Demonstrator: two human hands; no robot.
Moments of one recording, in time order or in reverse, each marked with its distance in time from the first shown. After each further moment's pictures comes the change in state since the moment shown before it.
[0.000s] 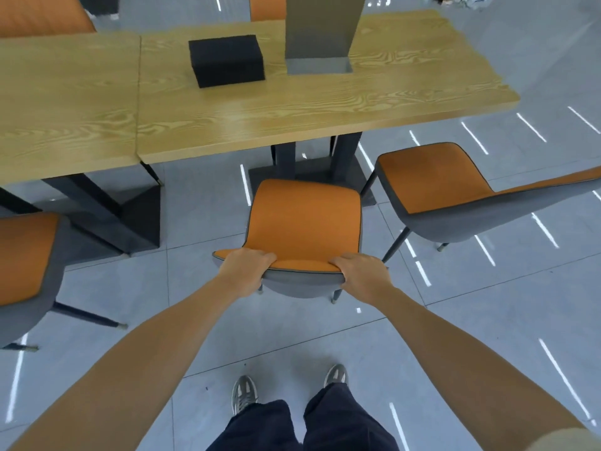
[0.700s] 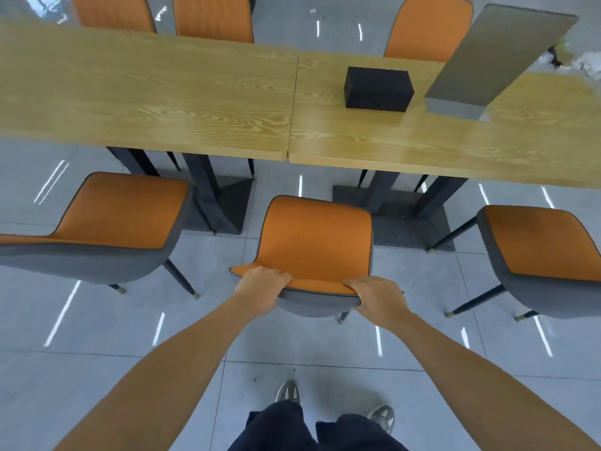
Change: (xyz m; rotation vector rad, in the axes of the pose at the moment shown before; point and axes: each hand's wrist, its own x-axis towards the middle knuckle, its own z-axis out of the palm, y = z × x) left_hand -0.169 -0.170 0.047 -0.112 0.029 -0.209; right_hand 0.066 -0.219 0.035 -0.079 -0.107 -0.238
